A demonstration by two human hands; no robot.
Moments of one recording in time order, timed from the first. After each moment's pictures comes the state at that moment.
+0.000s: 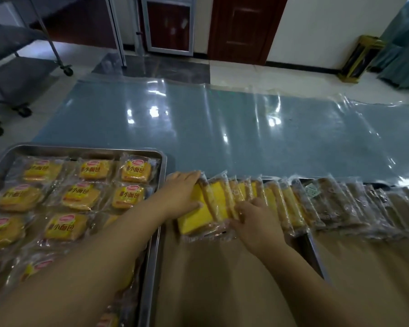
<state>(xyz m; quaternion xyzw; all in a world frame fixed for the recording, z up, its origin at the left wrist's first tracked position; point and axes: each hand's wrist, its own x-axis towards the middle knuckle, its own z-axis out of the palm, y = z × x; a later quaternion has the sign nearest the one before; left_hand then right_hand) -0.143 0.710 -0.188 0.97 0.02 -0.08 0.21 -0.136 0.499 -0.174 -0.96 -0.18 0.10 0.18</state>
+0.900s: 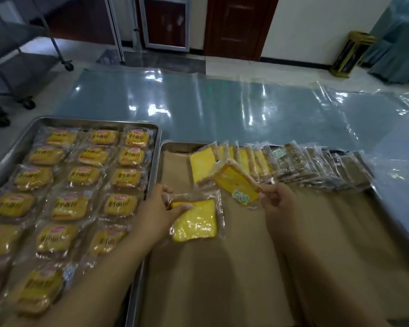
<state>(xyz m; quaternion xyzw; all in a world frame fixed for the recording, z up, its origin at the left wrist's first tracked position) -0.324 0.622 -0.175 0.83 0.26 0.07 0.49 -0.233 0.385 -0.148 -0.88 -0.09 -0.08 0.47</state>
